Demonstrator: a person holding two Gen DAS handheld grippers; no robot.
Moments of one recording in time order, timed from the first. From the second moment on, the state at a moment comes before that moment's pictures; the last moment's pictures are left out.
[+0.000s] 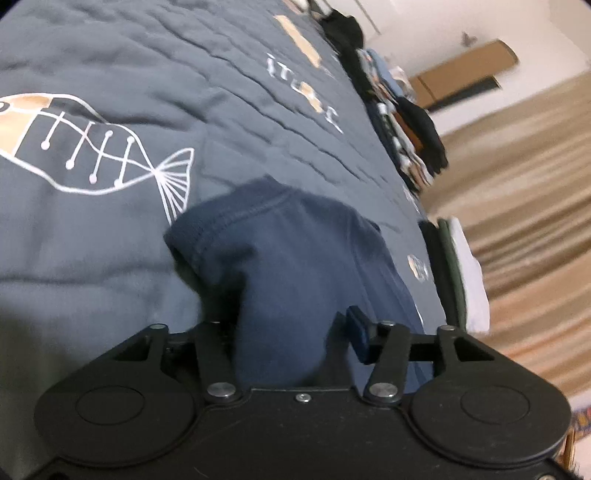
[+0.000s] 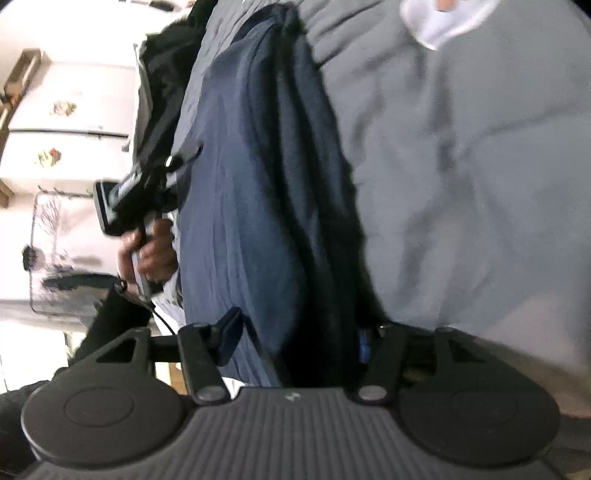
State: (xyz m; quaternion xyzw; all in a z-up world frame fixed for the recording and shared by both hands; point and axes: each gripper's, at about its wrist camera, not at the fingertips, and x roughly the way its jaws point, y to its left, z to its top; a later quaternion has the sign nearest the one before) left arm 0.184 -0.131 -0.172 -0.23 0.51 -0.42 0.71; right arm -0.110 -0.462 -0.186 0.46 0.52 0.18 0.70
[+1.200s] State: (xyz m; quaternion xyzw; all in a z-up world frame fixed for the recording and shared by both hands) left arm 0.077 -0.247 0.008 -0.11 0.31 -0.47 0.82; right arm -0.190 -0.464 -0.067 0.44 0.34 0.15 0.82
